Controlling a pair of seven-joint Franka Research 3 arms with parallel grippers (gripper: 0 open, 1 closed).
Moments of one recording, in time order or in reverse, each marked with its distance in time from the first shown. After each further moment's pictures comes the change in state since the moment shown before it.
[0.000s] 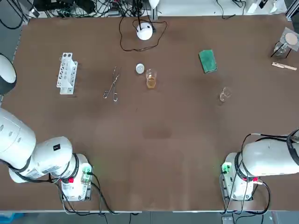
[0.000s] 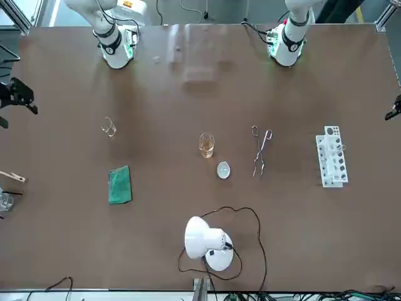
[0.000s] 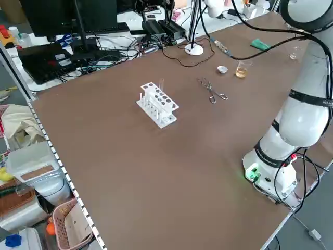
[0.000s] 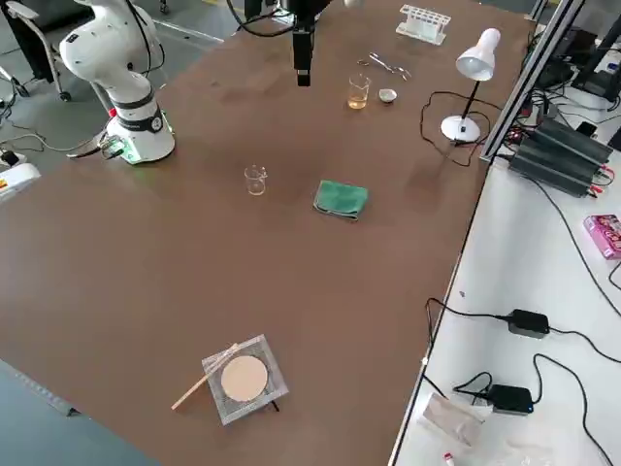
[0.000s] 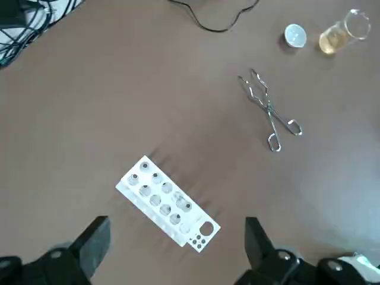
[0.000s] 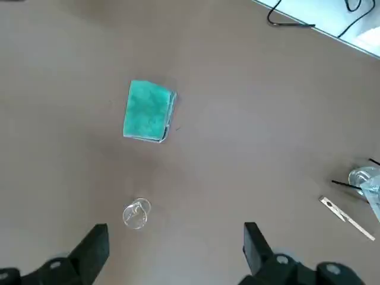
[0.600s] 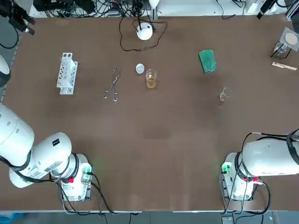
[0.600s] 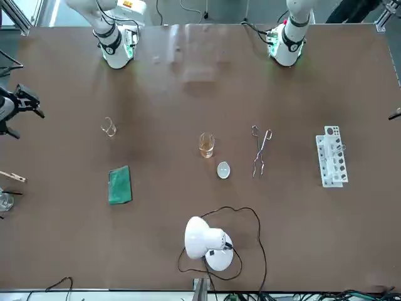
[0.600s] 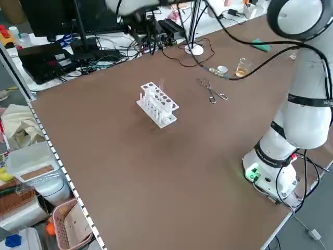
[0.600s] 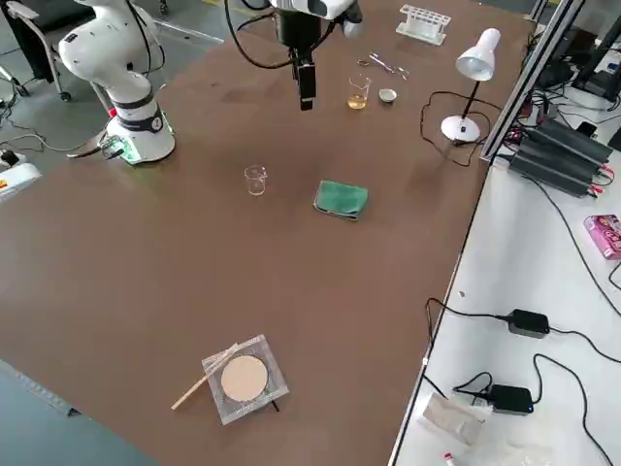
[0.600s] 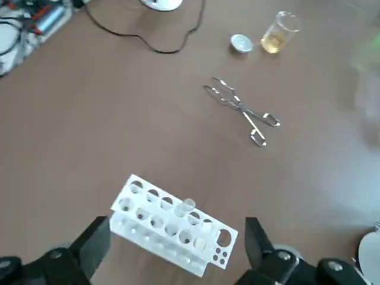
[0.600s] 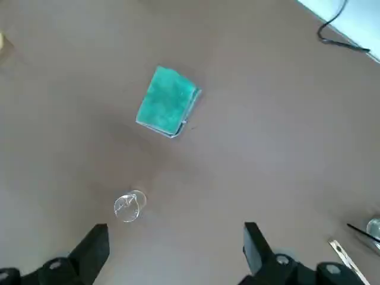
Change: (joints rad) left arm 0.189 0.141 0.001 -0.044 -0.211 -0.060 0.489; right arm -0.050 0.004 -0.004 -0.110 0.095 0.061 -0.294
